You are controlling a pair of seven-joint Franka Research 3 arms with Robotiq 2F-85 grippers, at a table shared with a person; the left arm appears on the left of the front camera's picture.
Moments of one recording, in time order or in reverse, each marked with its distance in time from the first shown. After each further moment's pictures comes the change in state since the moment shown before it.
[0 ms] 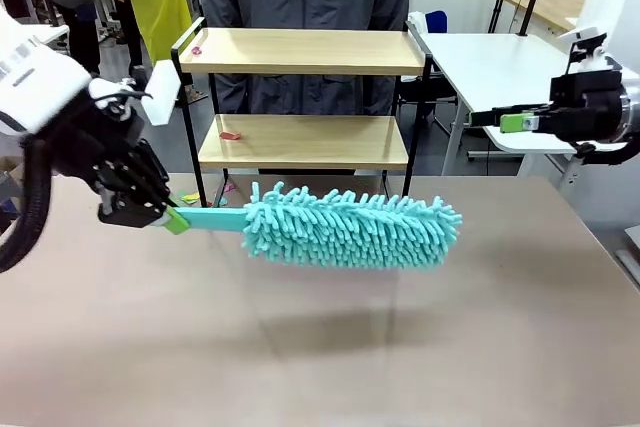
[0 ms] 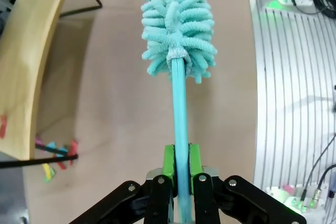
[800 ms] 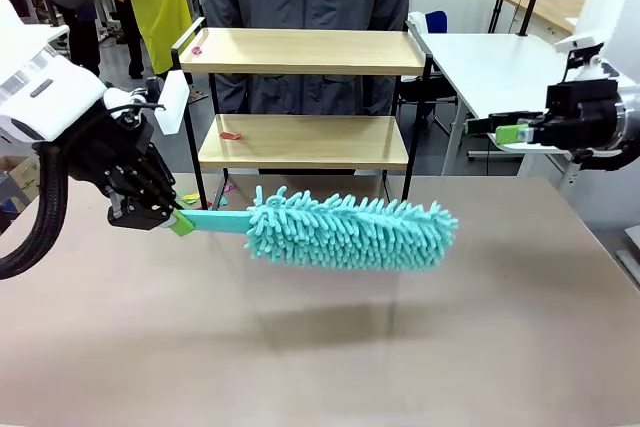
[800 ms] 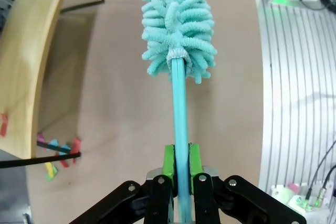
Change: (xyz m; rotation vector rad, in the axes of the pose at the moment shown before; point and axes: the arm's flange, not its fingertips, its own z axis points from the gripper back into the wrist) left arm -0.002 0.003 -0.004 0.019 0.016 0.003; right arm -0.013 0.001 -0.010 0.015 0.029 0.023
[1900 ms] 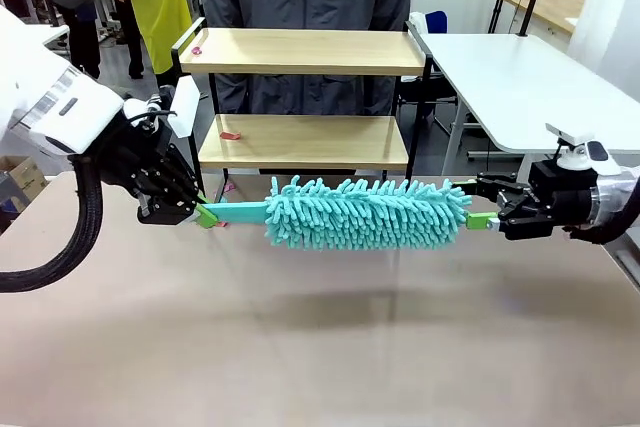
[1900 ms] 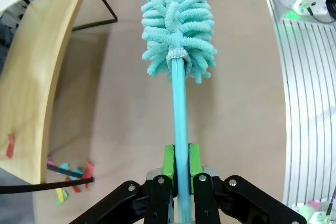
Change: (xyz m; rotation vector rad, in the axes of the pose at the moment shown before) left arm -0.011 0.028 -0.029 0.024 -0.108 -0.036; right arm -0.106 0.013 -0.027 -0.128 -0.014 0.204
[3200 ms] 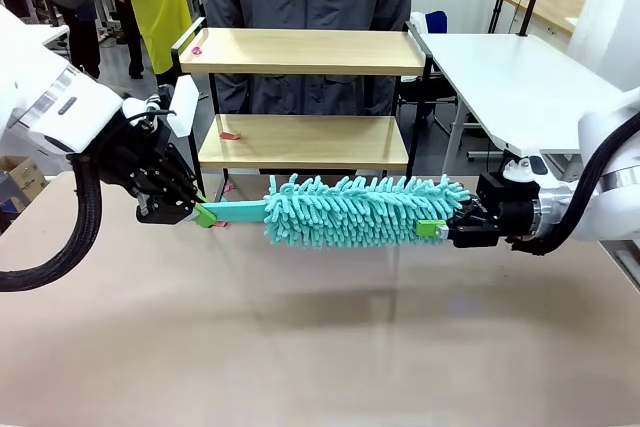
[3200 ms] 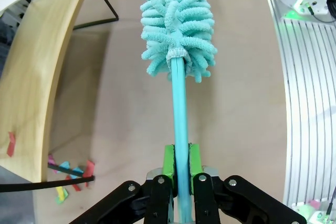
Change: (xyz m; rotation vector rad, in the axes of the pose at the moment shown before) left arm 0.000 0.000 0.001 0.003 0.003 0.002; right arm -0.015 -0.003 -0.073 0.119 -0.095 -0.032
